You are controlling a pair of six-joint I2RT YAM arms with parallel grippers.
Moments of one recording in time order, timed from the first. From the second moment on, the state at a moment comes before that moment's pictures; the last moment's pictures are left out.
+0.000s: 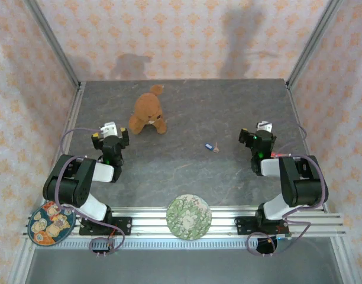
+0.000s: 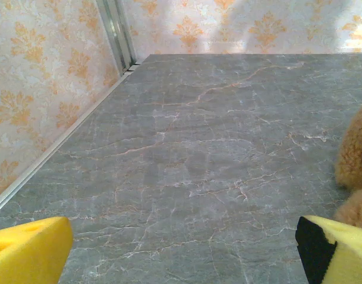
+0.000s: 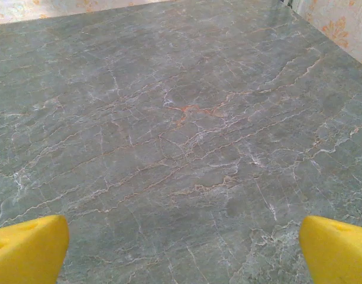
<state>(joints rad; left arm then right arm) -0.09 1.56 0.33 0.92 -0.52 -0.03 0.04 1.53 0.41 0.68 0.22 0.15</state>
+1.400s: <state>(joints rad) -0.13 1.45 0.32 0.86 -0.59 -0.04 0.04 1.30 0.56 0.37 0.13 0.16</state>
